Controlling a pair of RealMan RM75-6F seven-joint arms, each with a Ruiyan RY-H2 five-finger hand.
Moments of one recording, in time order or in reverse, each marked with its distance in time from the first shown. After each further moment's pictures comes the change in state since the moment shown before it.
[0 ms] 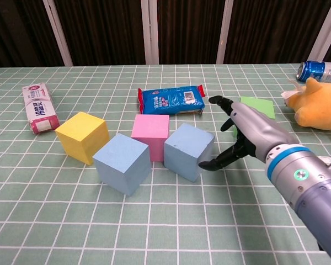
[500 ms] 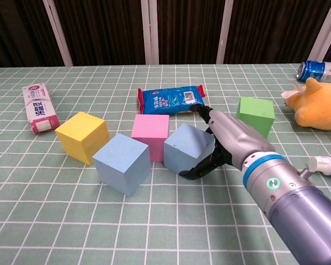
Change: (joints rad) left arm 0.001 0.006 -0.002 0.000 -0.004 -0.001 -0.016; right arm 0.033 -0.078 0.002 0.014 0.024 -0.002 -0.049
